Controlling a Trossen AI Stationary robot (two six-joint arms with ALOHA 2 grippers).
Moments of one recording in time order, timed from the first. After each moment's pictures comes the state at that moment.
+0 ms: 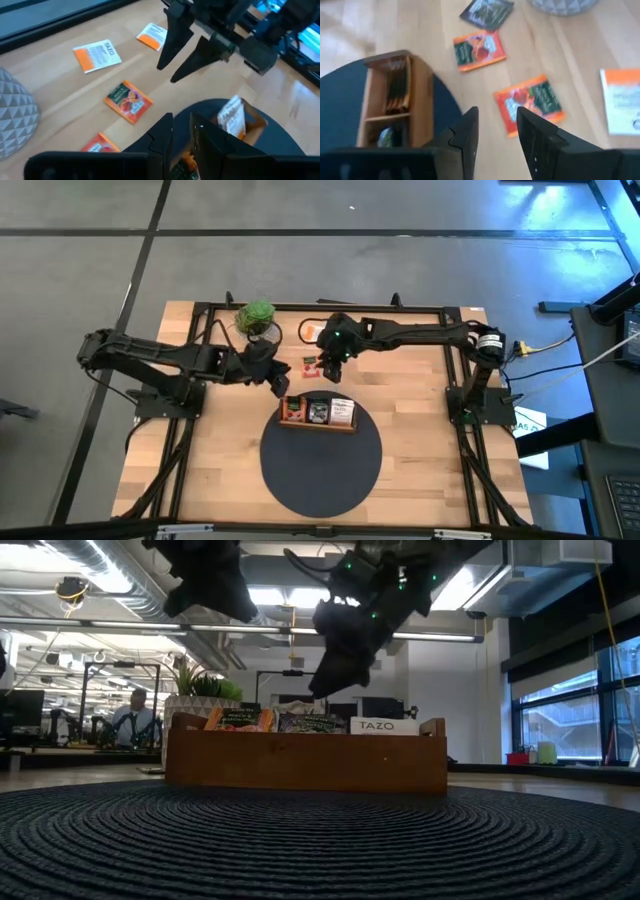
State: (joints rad) left arm -0.07 1.18 0.96 -0.51 -0.45 -0.77; right arm -0.27 1.84 1.35 -0.36 -0.22 0.04
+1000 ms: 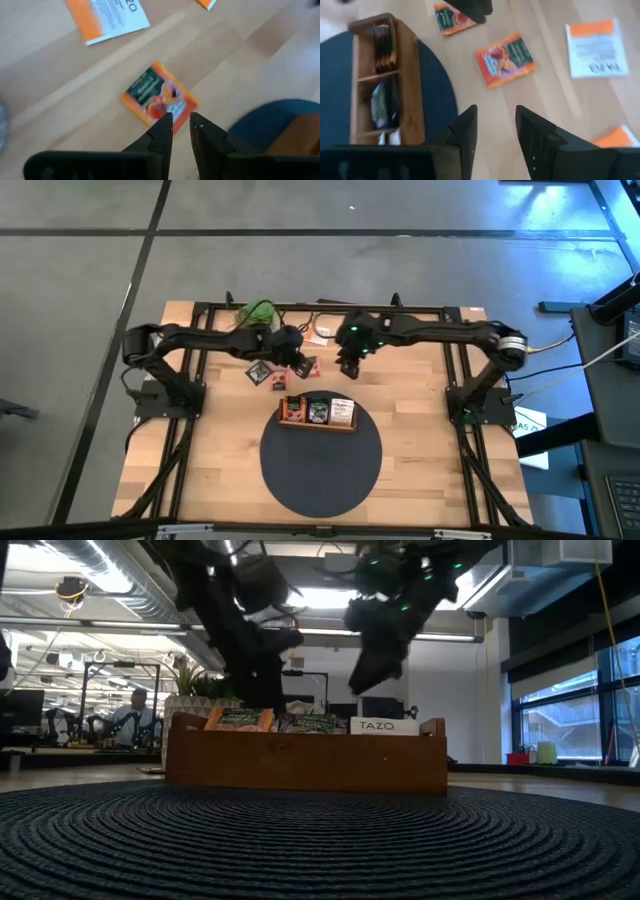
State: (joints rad) left arm 0.29 1.57 0.96 -0.30 -0.09 -0.63; right arm -0.31 1.69 1.25 -0.50 -0.19 0.03
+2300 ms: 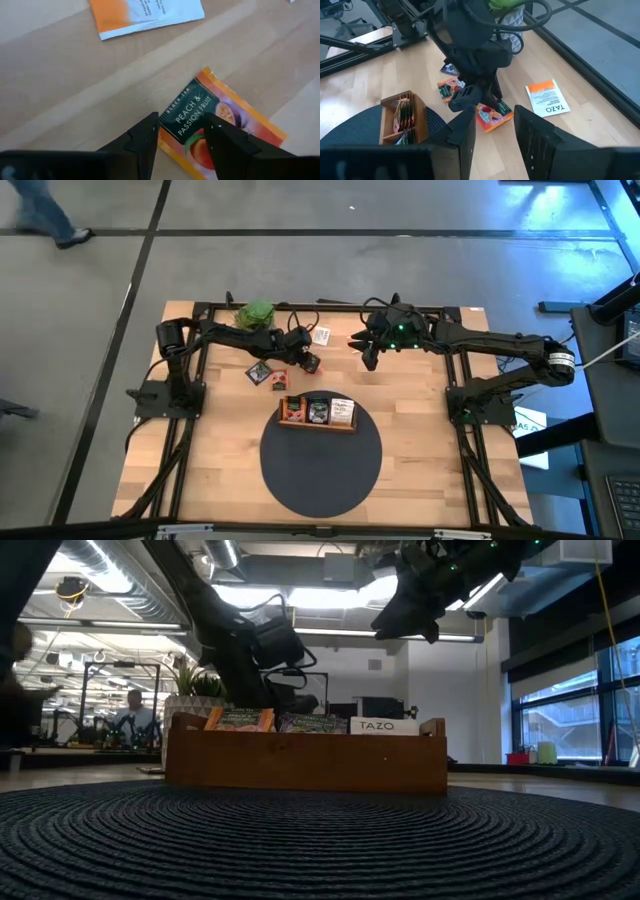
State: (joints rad) left arm 0.38 1.85 0.96 -0.11 -0.09 -0.66; right arm -0.33 1.28 0.96 -0.19 -0.07 0.18
